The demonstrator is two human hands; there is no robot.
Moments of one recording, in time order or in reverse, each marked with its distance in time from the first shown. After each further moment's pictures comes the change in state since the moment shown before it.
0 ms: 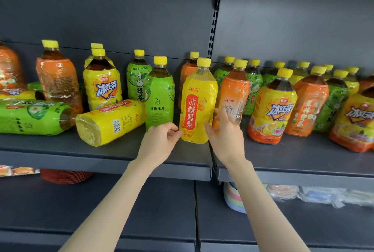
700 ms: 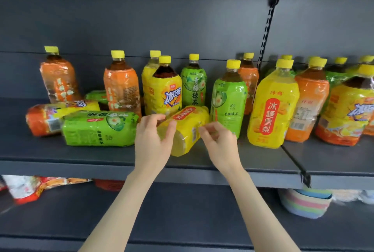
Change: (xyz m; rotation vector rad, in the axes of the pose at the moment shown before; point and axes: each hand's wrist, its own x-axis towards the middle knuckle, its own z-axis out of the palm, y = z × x) left_hand -0.007 -0.126 -0.134 -0.080 0.331 -0.043; right_hand -0.023 -0.155 0.125 0.404 -0.084 0.120
